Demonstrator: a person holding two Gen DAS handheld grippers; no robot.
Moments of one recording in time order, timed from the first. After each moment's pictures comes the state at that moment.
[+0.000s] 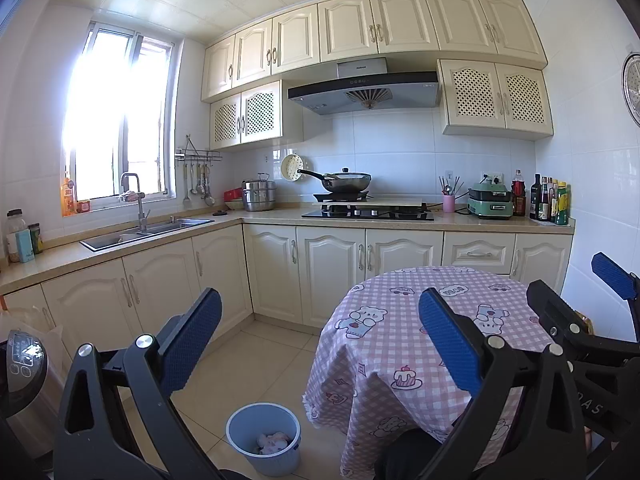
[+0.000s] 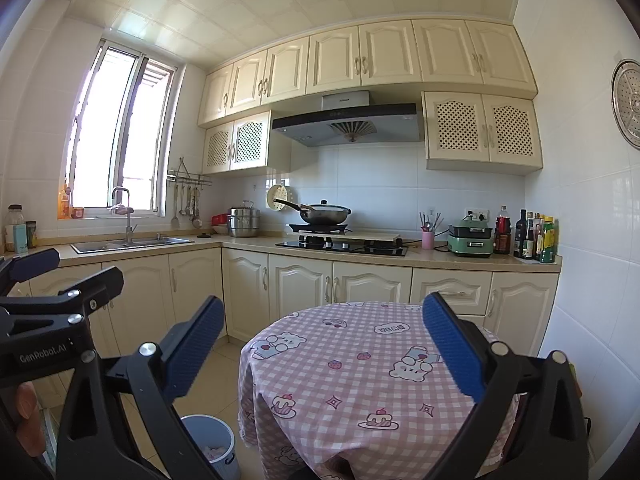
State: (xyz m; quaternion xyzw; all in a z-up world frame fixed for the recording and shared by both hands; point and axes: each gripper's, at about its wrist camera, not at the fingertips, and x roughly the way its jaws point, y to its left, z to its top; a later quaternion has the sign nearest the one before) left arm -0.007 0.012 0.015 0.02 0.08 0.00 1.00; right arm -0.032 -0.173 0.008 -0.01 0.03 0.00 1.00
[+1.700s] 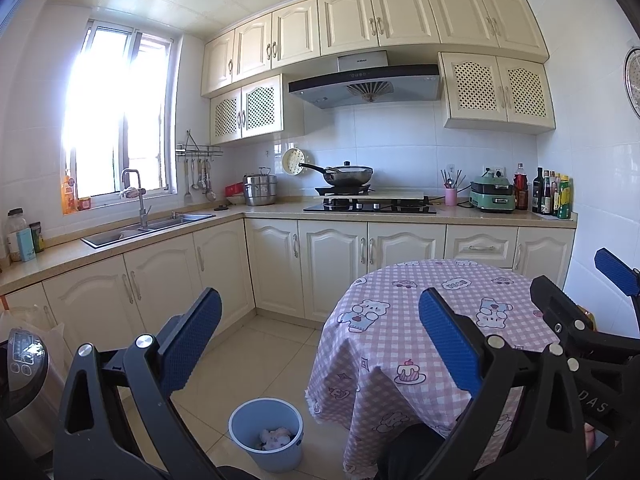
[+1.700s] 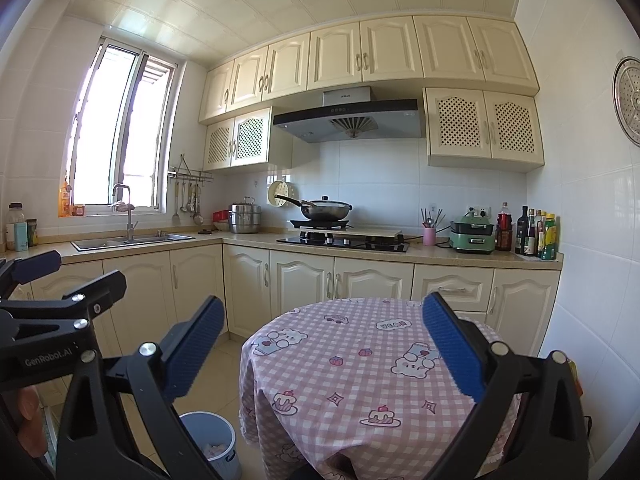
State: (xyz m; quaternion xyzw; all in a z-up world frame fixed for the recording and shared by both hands) left arm -0.002 0.027 0.006 0.02 0.09 0.00 1.00; right arm -0.024 -0.176 0.003 -0.01 0.04 0.00 1.00
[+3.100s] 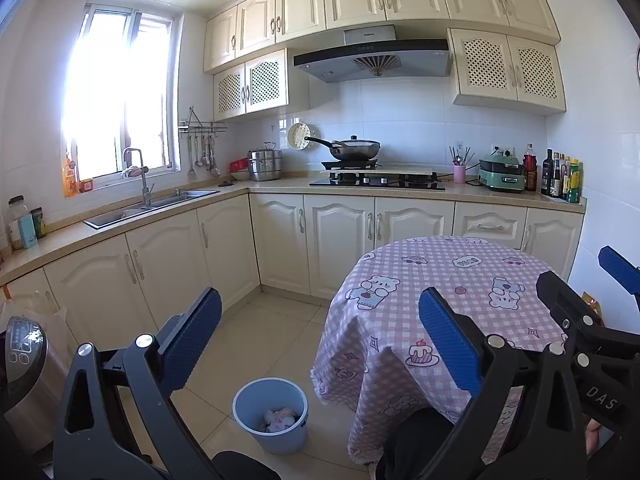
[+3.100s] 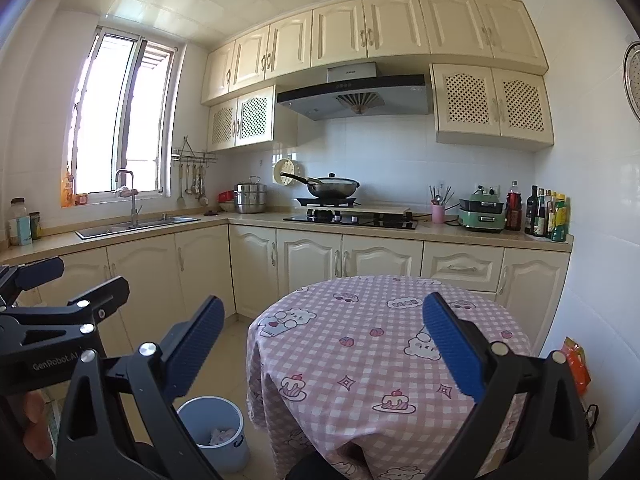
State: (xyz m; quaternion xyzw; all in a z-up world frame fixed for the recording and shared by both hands) left arm 0.018 0.030 -0.003 0.03 0.14 0.01 0.99; right arm 0.003 -0.172 -0.009 0.00 0.09 0.02 1.00
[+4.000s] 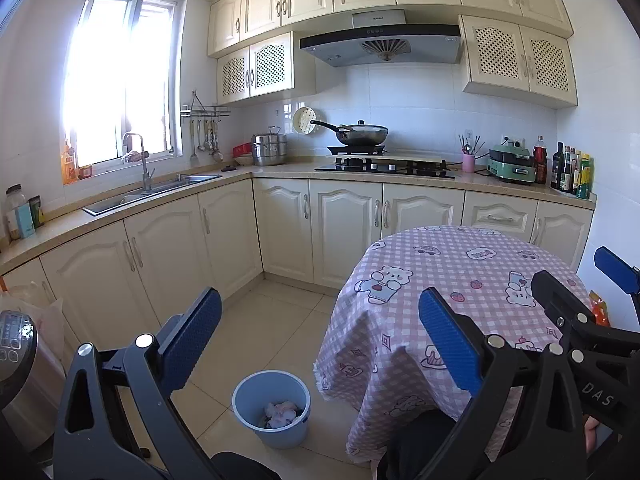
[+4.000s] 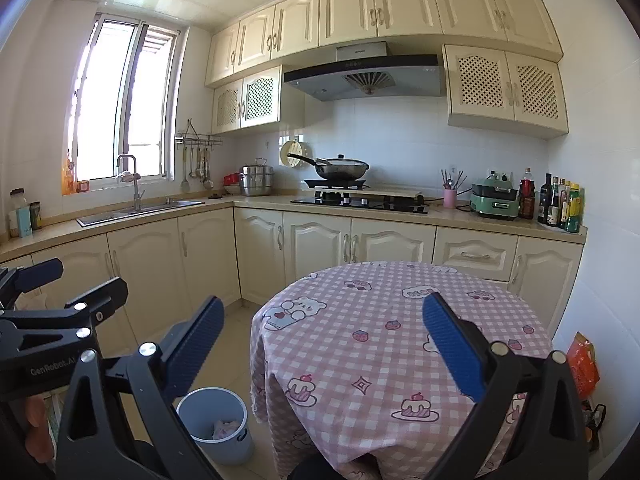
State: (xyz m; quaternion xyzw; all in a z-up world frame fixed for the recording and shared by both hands) left arm 0.057 0.036 -0.018 0.02 0.16 0.02 0.99; right arm 0.053 -0.161 -0.026 0.00 0.12 0.03 0.99
